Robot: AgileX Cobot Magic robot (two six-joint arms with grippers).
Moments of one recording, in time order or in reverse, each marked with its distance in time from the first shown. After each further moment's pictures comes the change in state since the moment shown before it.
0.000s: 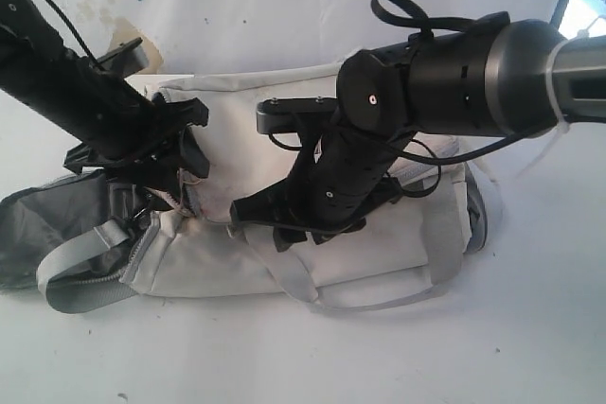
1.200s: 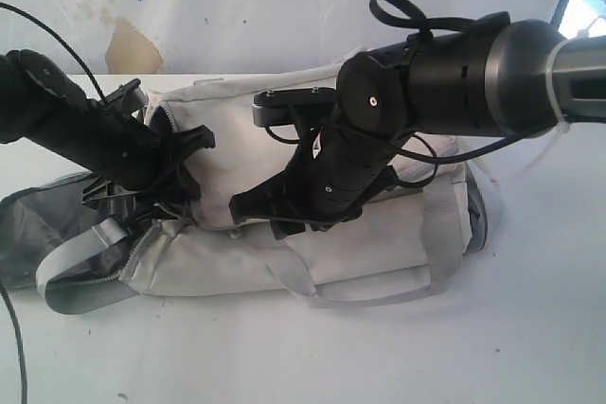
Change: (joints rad) left arm 0.000 0.113 0.090 -0.160 -0.263 0.027; right arm 0.000 0.000 0.000 -0.038 -0.059 -0.024
